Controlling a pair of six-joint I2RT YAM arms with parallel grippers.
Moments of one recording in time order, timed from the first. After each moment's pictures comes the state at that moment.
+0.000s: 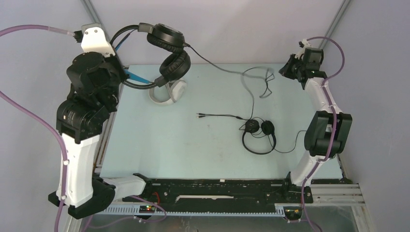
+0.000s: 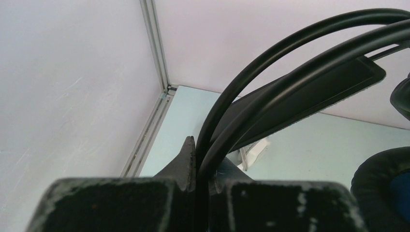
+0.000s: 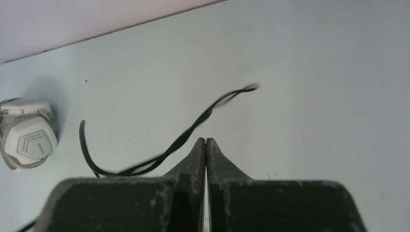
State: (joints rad) left arm -0.44 1.20 2.04 -0.93 -0.68 -0.09; right arm -0.13 1.81 1.56 -0.27 -0.35 0.28
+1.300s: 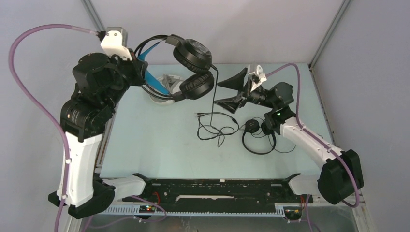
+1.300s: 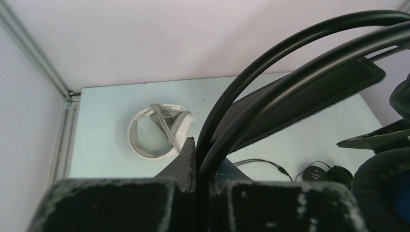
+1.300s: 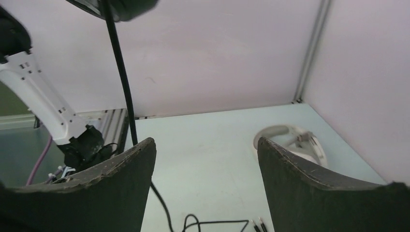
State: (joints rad) left arm -0.44 1.18 1.99 -0.93 -0.25 -0.13; right arm 0.44 1.31 0.97 0.72 -0.91 0.32
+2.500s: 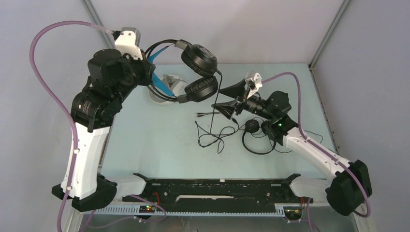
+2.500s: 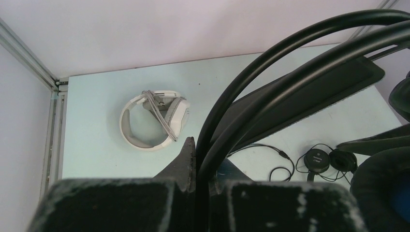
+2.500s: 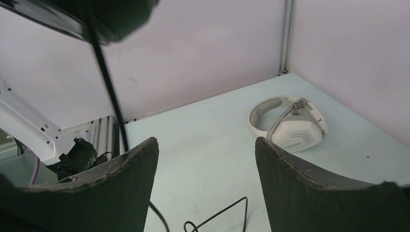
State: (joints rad) left arm -0.44 1.24 1.97 -0.95 -0.18 -0.13; right arm 0.59 1.21 0.86 0.59 -0.63 0.28
